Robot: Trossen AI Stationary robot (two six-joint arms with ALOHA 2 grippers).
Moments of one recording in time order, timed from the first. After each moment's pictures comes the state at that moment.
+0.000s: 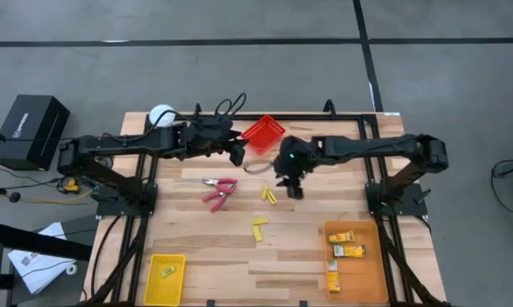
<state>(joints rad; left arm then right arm) 0.14 1.35 1.21 -0.39 -0.38 -0.46 -0.12 1.56 1.17 -0.56 -0.20 -0.10</state>
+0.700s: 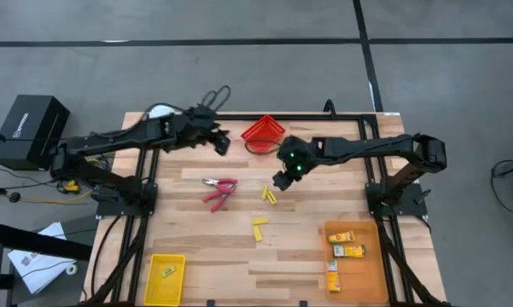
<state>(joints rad) 0.25 1.26 1.21 -0.64 -0.43 -0.45 -0.17 1.57 1.07 -0.46 -0.26 0.73</state>
